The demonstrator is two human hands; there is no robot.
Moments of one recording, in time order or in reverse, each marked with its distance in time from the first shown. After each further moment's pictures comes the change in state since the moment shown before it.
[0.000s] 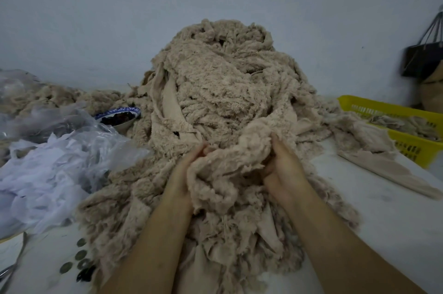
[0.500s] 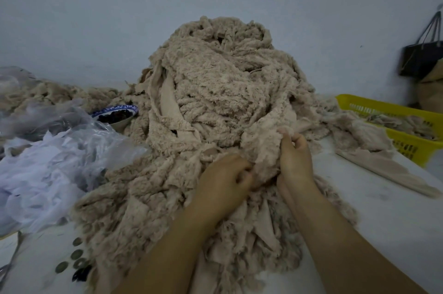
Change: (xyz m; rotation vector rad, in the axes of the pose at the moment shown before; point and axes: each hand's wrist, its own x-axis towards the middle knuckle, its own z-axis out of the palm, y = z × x) left_hand -0.005 -0.044 0.009 1.855 -0.173 0.846; right_hand 0.007 -0.007 -0.009 -0.366 0.279 -0.356
